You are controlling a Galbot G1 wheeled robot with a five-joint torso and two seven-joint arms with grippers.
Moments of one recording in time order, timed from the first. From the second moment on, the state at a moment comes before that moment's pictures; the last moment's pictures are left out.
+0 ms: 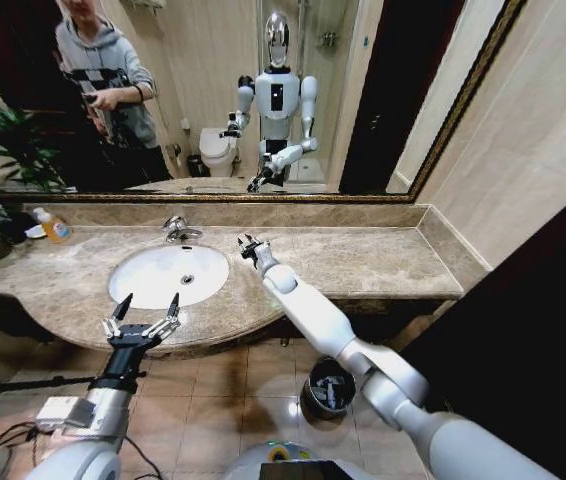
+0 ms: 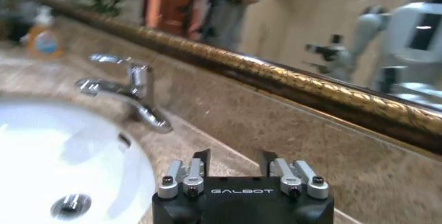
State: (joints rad) left arm 1.84 -1.36 -0.82 -2.47 -0.37 0.04 0.05; right arm -0.25 1.49 -0.26 1.03 0.28 -0.20 -0.05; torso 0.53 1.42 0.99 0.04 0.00
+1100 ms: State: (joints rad) left arm 1.84 -1.36 -0.82 -2.47 -0.37 0.04 0.05; right arm -0.08 1.50 -0.39 0.75 0.30 -0.26 -0.31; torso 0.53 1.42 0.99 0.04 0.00
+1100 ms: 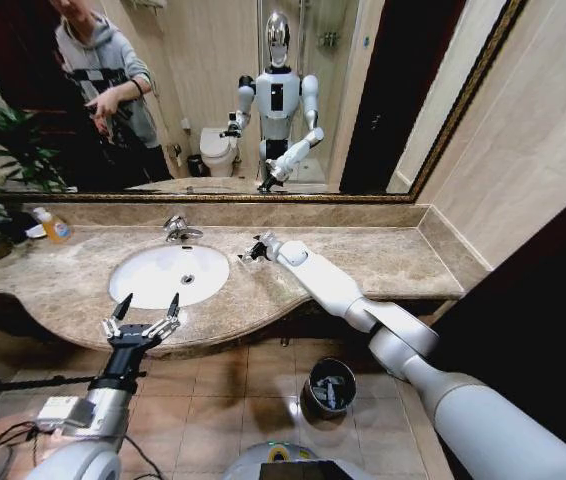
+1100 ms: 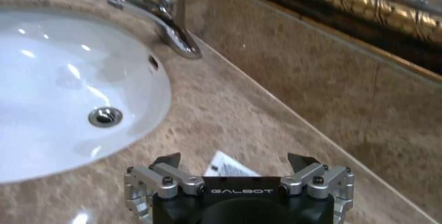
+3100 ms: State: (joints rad) left arm 1.84 -1.36 -0.82 -2.47 -0.37 0.04 0.05; right arm -0.16 1.46 -0.29 0.84 0.53 -0.23 0.05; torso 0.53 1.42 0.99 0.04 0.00
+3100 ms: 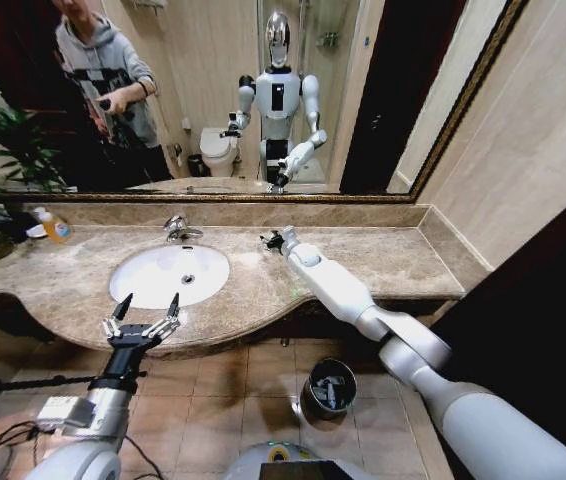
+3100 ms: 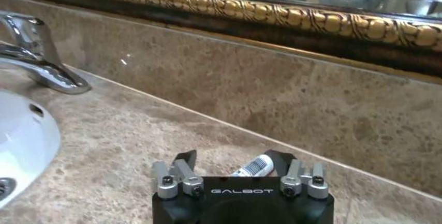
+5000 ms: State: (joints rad) left arm 1.84 -1.36 -0.82 -2.47 -0.37 0.04 0.05; right arm -0.36 1.18 -0.17 1.27 0.53 -0.29 0.02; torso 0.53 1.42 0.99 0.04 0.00
